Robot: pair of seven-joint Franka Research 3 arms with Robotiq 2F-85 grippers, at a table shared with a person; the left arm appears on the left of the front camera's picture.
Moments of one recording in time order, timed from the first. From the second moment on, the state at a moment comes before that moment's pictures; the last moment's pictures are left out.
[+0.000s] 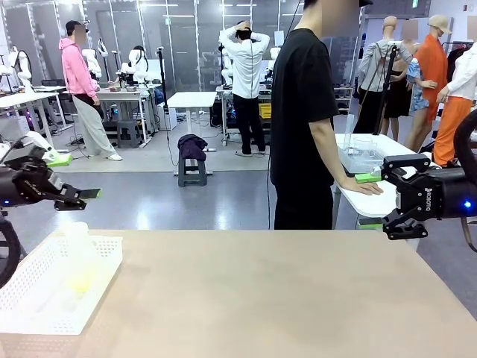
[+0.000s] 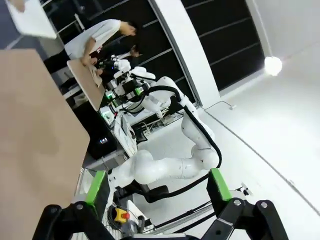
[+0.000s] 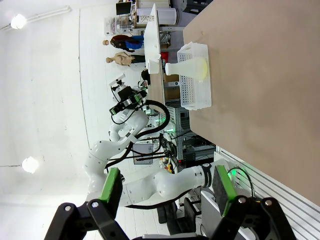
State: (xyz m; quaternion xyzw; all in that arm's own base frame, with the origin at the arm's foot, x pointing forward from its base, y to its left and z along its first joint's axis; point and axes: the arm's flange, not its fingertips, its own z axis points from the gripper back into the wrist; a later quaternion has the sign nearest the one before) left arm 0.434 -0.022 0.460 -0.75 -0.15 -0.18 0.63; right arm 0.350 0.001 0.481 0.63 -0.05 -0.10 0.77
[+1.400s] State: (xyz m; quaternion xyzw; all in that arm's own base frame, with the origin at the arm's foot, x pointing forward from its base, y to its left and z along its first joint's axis) left arm 0.447 -0.049 0.436 -0.75 0.00 -0.14 0.65; right arm 0.350 0.001 0.481 0.63 -0.05 -0.10 0.77
